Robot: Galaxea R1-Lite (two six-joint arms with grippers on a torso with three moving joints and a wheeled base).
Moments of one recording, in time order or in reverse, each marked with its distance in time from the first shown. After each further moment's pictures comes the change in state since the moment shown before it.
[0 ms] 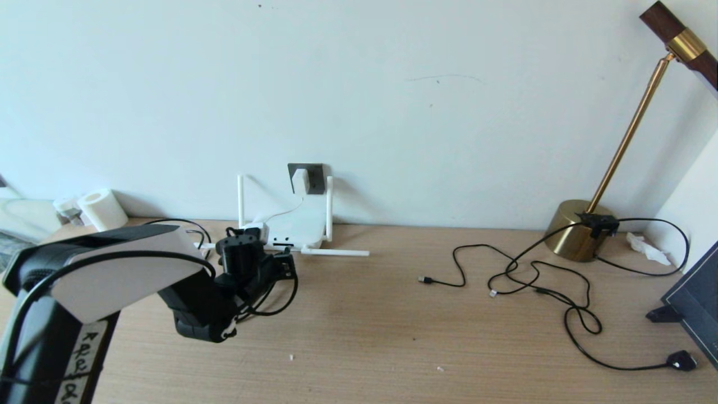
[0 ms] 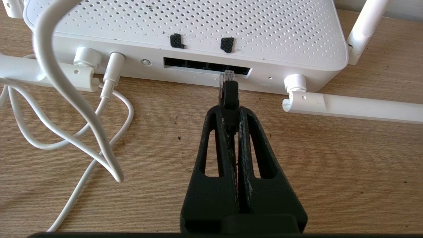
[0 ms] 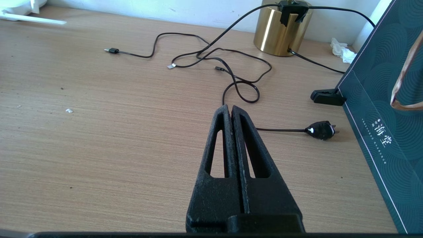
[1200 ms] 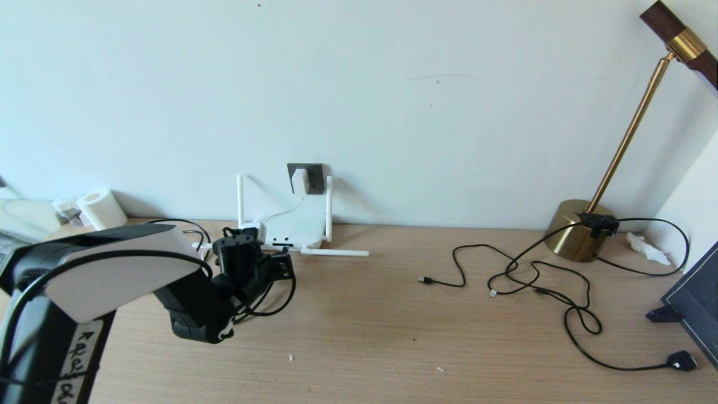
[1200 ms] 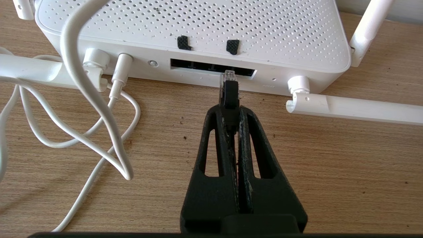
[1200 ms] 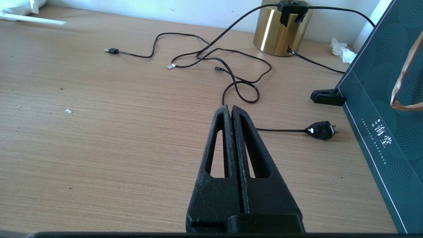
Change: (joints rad) left arm 0.000 -0.013 0.021 -0.005 0.000 0.000; right arm 0.000 0.000 0.000 0.000 0.000 0.000
